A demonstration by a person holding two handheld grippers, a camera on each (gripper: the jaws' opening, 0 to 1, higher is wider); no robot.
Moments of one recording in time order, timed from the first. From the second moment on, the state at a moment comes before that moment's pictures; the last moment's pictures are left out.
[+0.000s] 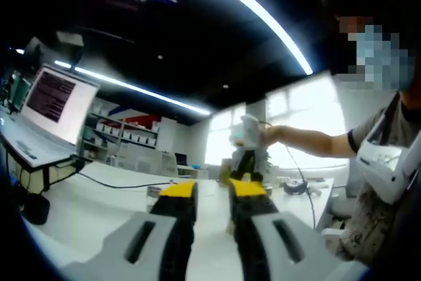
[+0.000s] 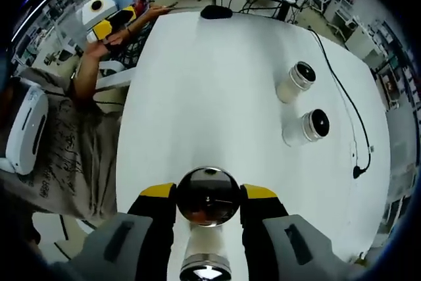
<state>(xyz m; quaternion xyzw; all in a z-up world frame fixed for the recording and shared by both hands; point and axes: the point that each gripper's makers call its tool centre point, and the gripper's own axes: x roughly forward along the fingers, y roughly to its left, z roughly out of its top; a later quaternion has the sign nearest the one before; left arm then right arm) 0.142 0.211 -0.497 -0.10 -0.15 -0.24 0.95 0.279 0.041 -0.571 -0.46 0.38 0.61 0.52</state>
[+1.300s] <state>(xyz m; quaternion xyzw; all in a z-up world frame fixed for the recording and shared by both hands) 0.153 0.186 -0.496 -0.09 -0.14 -0.27 0.95 0.284 0.026 -0.492 -0.28 0.20 0.69 0.64</state>
